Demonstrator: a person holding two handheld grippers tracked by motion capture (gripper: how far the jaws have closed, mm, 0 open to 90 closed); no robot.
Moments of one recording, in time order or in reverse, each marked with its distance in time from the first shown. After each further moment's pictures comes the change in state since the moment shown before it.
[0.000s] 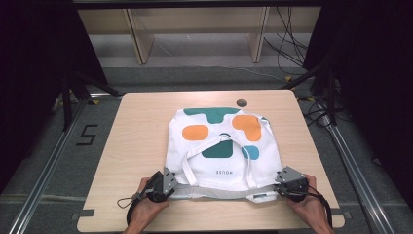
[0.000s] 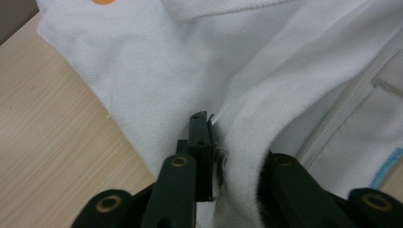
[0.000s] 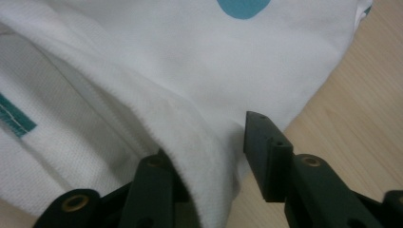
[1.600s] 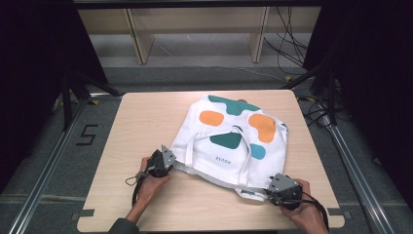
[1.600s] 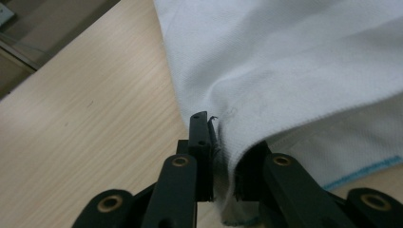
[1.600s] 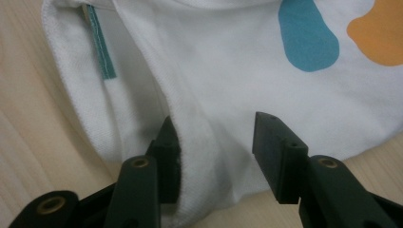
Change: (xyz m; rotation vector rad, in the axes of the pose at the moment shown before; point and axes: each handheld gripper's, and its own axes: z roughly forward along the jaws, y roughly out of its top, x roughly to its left) left arm 0.048 0.012 0.051 -0.038 0.151 -0.017; right arm 0.026 0.015 -0.015 -0.021 0.061 -0.083
